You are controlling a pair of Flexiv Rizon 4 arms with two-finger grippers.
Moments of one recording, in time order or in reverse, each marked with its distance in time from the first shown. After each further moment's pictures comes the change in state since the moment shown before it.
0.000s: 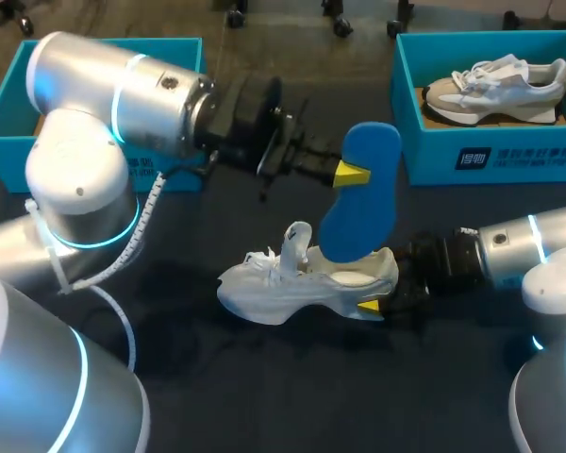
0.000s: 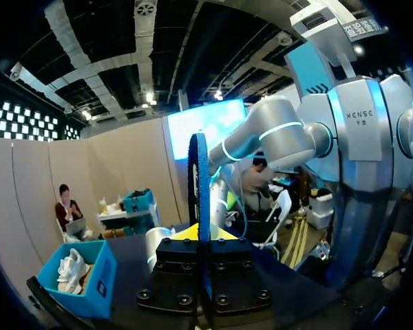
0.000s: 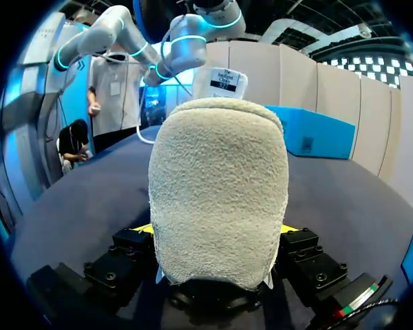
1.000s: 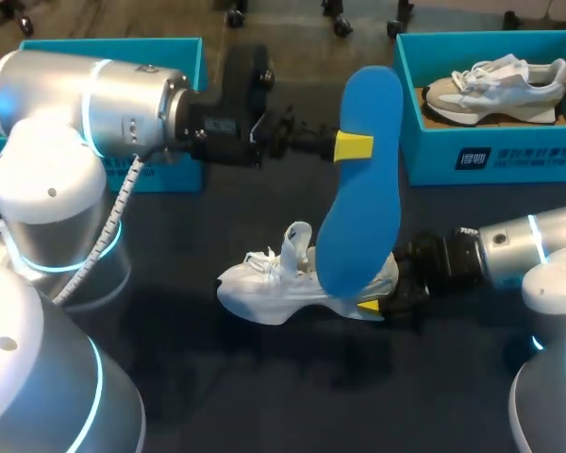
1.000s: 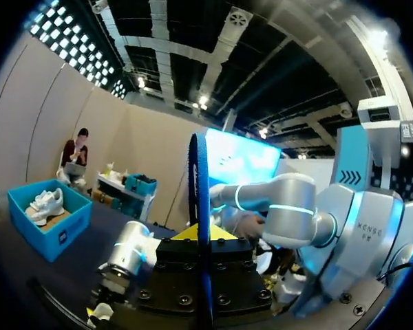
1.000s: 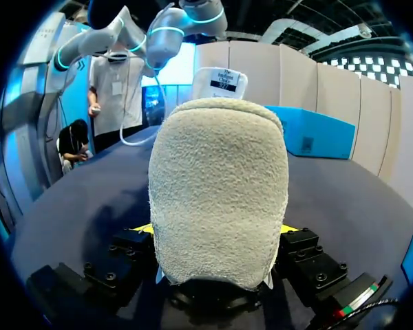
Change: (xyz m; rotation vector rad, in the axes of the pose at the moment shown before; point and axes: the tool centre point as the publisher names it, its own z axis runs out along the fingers) left arm 0.013 -0.063 -0.004 0.122 -0.120 -0.566; right arm 0.000 0.000 0.000 0.000 0.000 0.000
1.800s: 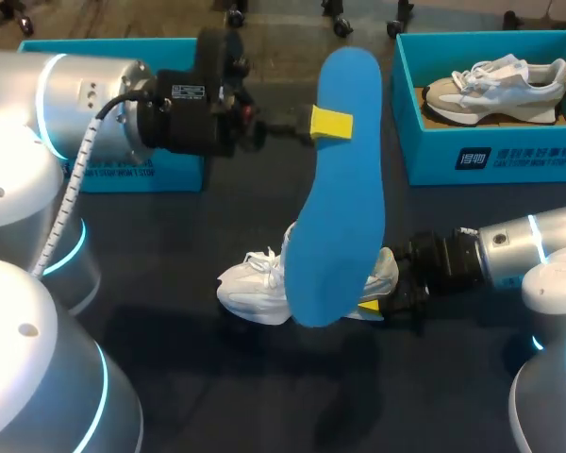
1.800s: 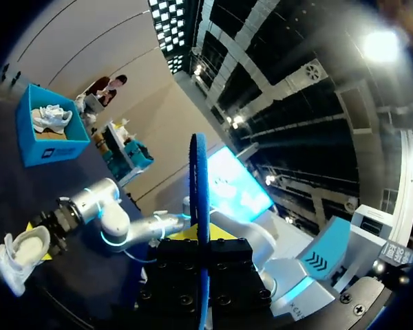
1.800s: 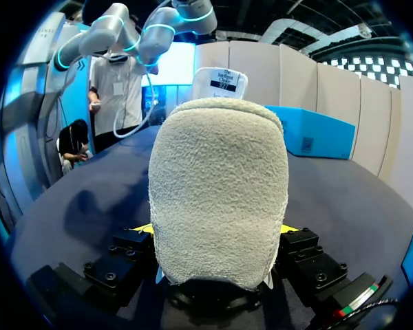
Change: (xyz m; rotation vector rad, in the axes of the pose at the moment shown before) left arm 0.047 -0.026 -0.019 0.051 0.019 -0.568; right arm 0.000 0.000 0.000 0.000 0.000 0.000
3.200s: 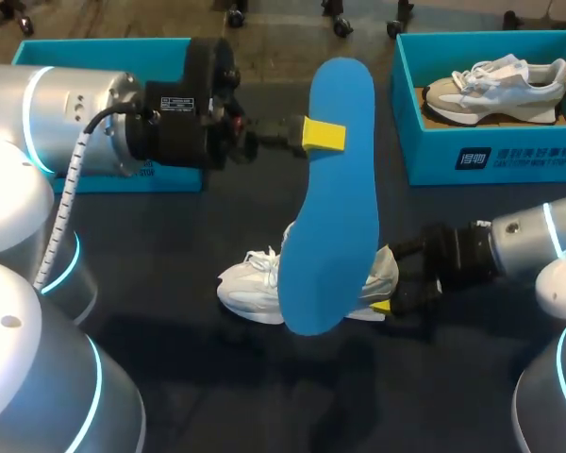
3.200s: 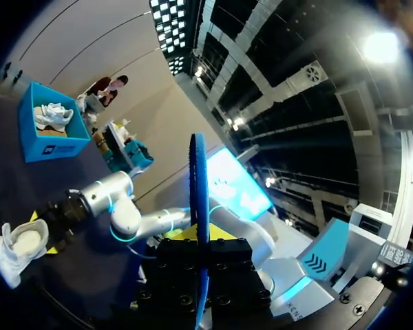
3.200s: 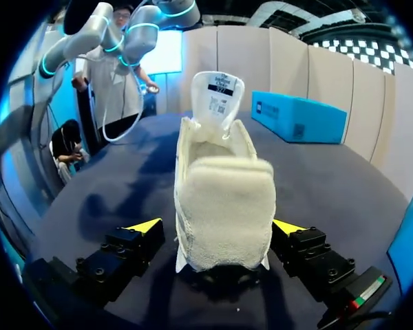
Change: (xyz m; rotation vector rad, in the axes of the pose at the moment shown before) left arm 0.007 0.011 -0.004 0.012 -0.003 -0.012; right arm 0.008 0.014 -0.032 0.139 -0.045 0.069
